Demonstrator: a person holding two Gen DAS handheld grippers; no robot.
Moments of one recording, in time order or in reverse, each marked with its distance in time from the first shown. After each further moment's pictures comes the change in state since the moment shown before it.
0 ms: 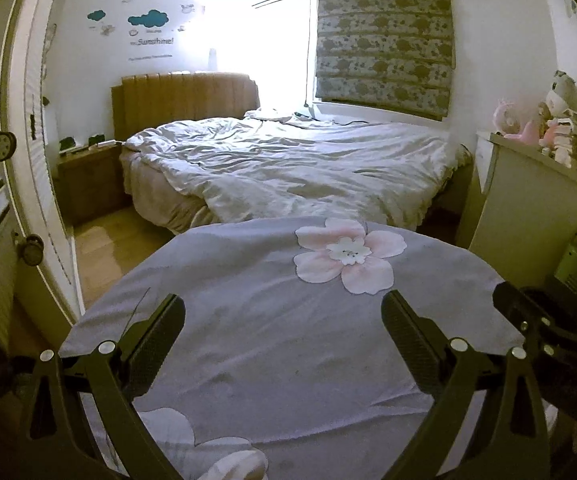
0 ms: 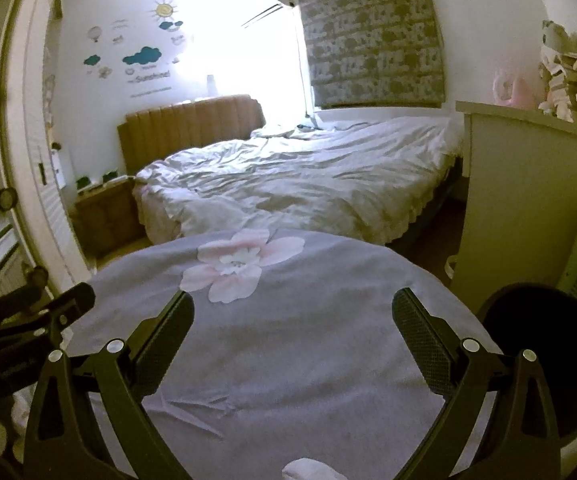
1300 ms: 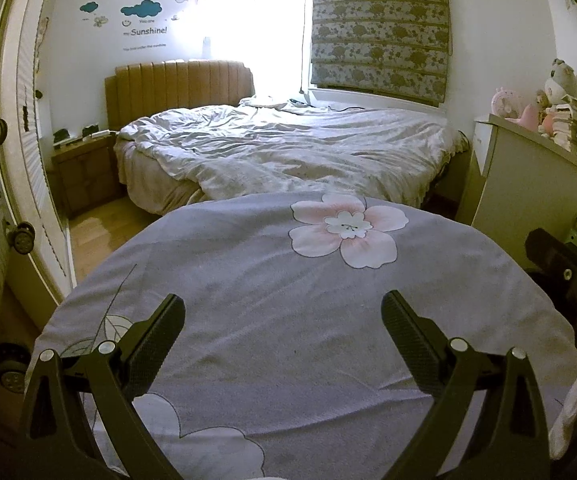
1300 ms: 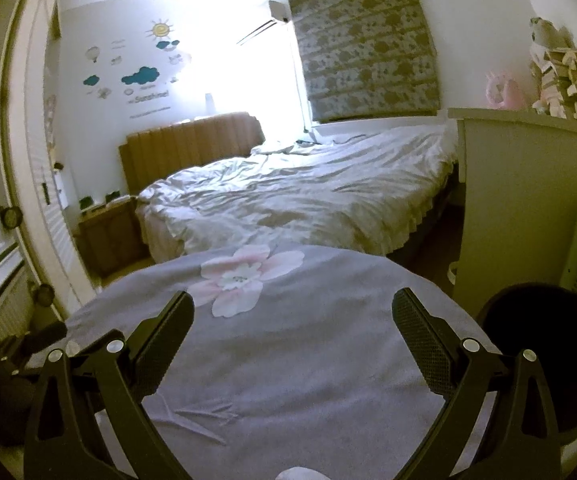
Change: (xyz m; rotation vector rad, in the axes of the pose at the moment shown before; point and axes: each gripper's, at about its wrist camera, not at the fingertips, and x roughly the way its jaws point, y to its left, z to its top) left arm 0.015 -0.001 -0.018 0.018 0.041 -0.014; right arm -0.012 -0.008 -0.001 0.041 -0.058 0.017
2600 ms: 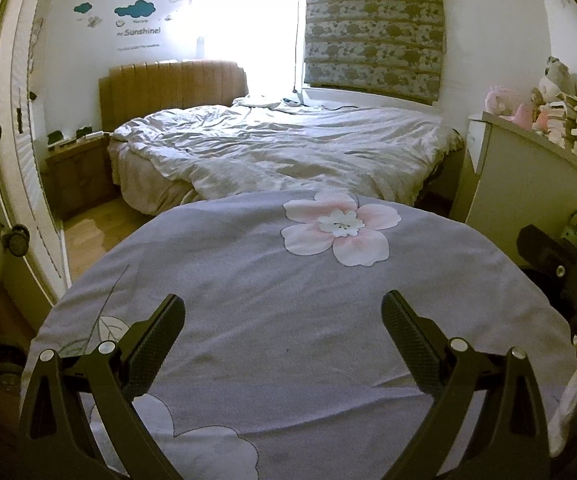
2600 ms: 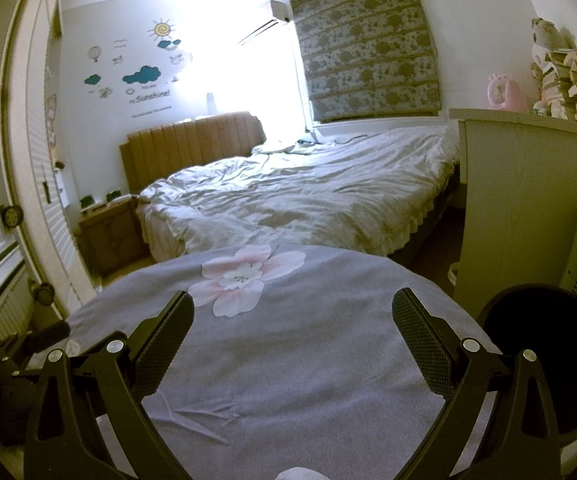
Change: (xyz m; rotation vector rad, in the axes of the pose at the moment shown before) left arm 0.000 -0.007 -0.004 0.018 -0.002 -0.015; right arm -0.001 0.002 -0.001 0.004 0.000 0.000
